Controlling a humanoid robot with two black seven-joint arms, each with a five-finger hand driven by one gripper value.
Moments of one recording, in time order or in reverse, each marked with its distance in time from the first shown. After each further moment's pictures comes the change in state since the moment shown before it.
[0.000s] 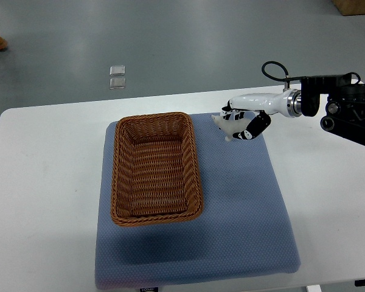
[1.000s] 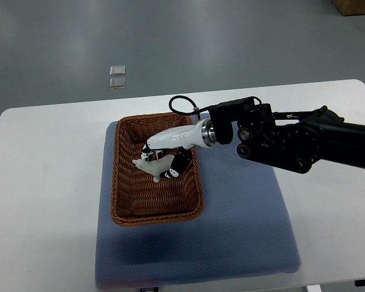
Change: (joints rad) left arm 0.000 0.000 -0.002 0.000 0.000 0.000 0.000; right arm 0.021 0.398 -0.055 -0.071 -0.039 0.035 -0.018
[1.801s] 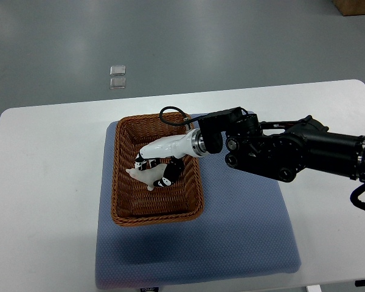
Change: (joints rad) left arm 0.000 0.000 0.000 0.000 0.000 0.000 0.000; right arm -0.035 0.070 -0.002 -0.073 -0.024 -0.006 0.000
